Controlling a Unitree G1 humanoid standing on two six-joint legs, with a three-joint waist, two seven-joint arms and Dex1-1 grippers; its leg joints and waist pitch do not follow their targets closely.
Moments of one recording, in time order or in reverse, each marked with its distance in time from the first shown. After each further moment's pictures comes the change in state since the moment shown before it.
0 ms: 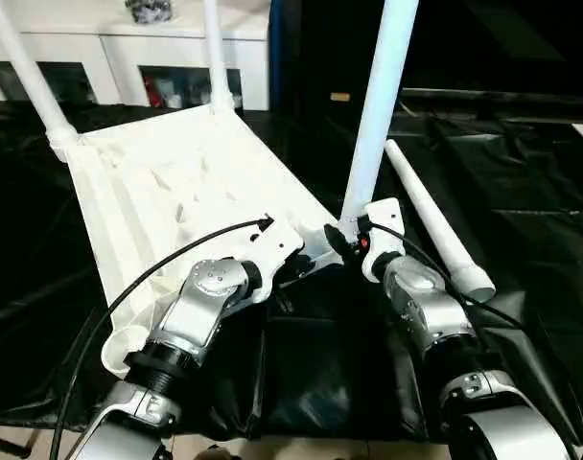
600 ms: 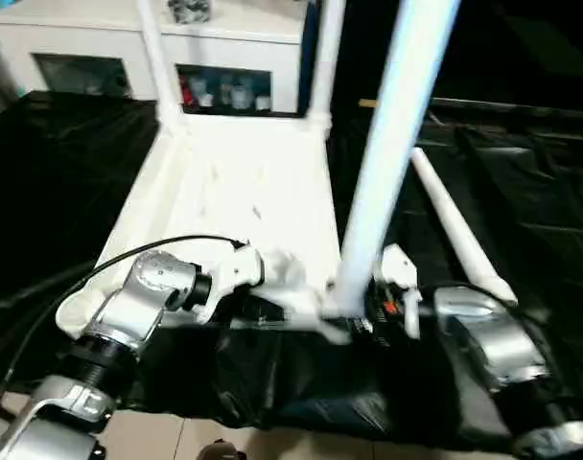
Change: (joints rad) left arm -0.002 0.234 -0.051 0.011 -0.095 -0.099 -0.466; right arm 0.198 -0.216 0.136 -0.327 0.074 0.113 0.652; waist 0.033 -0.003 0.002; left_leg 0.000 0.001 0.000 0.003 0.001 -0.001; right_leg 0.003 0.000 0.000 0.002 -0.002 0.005
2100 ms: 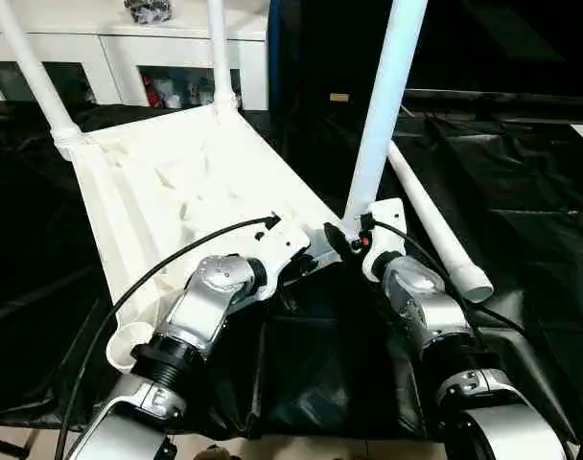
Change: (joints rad) left arm -0.029 -0.227 0.031 0.014 0.109 0.117 0.444; right arm -0.210 0.231 -0.175 0.347 -0.060 -0.114 -0.620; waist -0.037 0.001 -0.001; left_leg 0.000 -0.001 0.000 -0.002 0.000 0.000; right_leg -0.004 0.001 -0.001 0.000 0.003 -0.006
